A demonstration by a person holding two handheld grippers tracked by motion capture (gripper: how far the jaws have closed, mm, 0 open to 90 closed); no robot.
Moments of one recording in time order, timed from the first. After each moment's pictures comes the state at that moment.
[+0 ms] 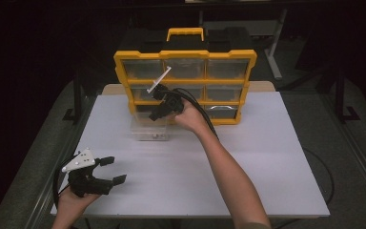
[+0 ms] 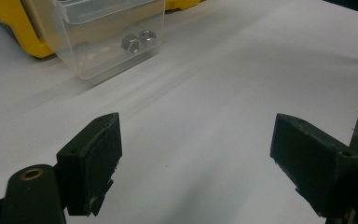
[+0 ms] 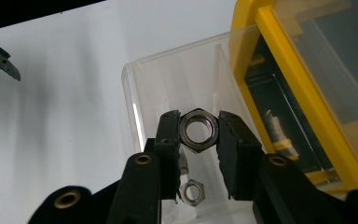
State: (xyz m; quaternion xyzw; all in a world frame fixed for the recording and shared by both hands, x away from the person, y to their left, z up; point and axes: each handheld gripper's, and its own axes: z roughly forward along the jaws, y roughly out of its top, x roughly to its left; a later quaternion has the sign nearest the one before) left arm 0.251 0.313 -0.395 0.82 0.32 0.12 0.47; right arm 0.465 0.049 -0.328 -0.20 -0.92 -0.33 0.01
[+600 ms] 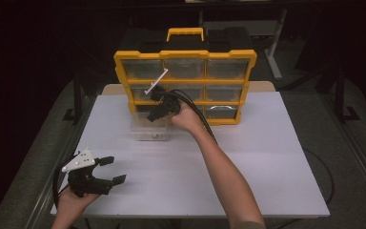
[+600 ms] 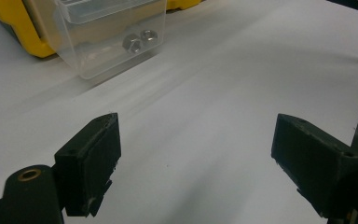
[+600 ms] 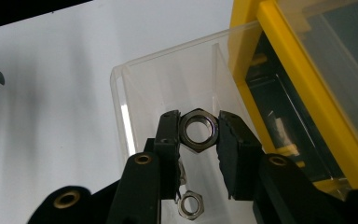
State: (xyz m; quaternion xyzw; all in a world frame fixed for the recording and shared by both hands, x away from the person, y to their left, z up) left arm 0.252 0.314 -0.395 0.82 0.32 0.12 0.46; right arm 0.471 0.057 -0.337 -0.20 -0.92 -0.33 0.01
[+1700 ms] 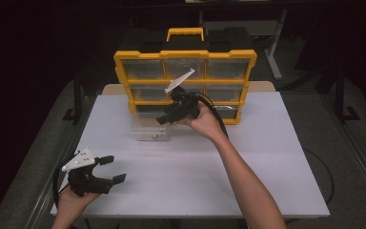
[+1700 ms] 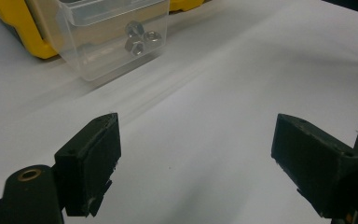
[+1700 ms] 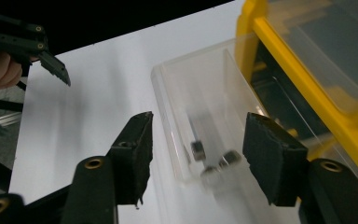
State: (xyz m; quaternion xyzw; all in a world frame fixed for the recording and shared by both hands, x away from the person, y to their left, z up) left arm 0.253 0.312 -0.396 0.81 0.33 0.12 0.48; right arm 0.441 -0.006 -0.323 -0.19 -0.89 -0.42 0.00
